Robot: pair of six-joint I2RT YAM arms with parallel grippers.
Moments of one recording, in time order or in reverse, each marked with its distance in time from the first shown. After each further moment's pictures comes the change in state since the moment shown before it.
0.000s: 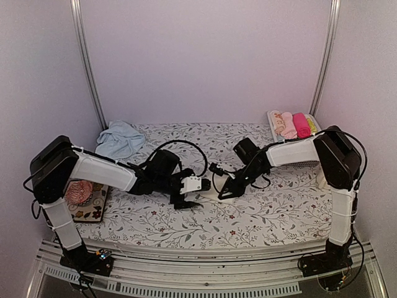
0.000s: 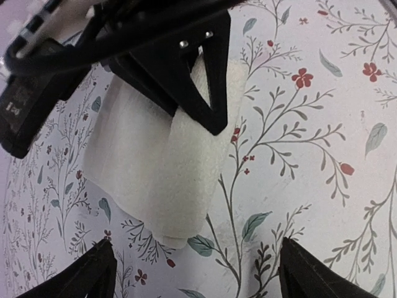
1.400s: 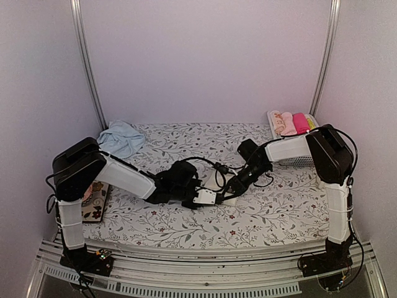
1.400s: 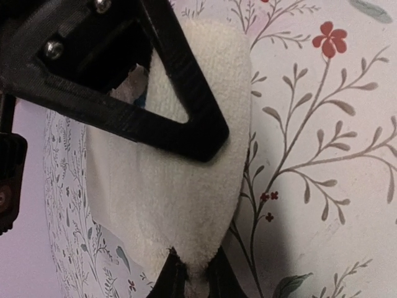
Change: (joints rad) left arm -0.101 0.209 0.081 0.172 -0.206 0.257; right arm -0.080 0.122 0.119 -0.198 -0.285 0.021
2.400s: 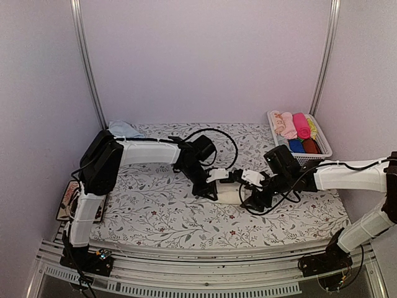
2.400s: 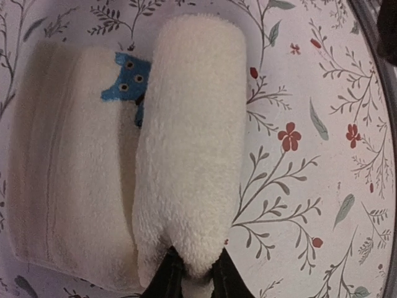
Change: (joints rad) left arm 0.083 0.280 0.745 -0.987 0.407 -0.345; right arm 0.132 -0.735 -0.611 0.341 0.602 -0.129
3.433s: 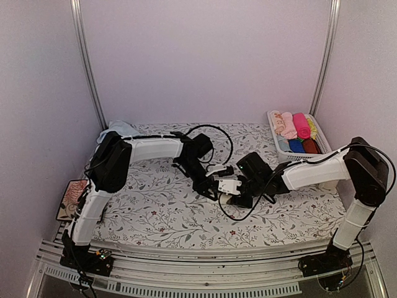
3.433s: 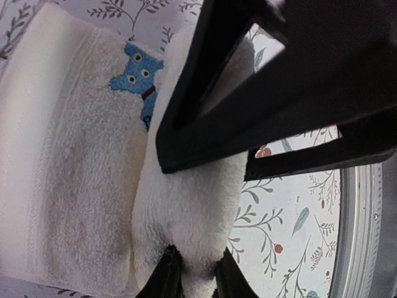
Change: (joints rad) left arm 0.062 0.144 0.207 -0.219 0.240 -0.118; right arm 0.128 0.321 0.140 0.152 0.193 -0.219
